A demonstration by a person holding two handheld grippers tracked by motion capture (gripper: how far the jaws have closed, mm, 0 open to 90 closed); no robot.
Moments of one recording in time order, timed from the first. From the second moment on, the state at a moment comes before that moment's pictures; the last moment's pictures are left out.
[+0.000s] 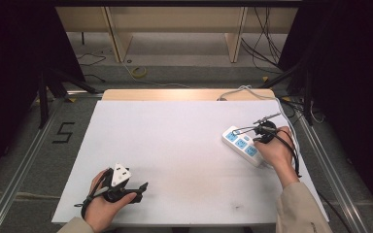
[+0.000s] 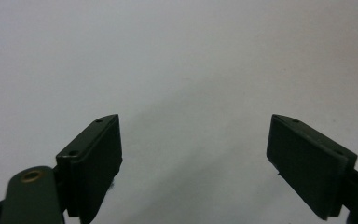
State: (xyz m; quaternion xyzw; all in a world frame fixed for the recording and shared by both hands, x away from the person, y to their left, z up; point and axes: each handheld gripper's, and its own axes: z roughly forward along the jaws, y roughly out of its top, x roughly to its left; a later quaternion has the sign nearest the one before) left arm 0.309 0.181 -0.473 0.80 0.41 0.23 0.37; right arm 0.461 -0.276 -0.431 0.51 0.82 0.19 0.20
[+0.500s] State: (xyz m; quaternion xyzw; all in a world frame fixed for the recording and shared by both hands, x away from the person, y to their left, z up) left arm 0.309 0.181 -0.473 0.80 0.41 0.23 0.37; right arm 0.447 -0.272 -0.425 0.49 0.82 0.22 0.21
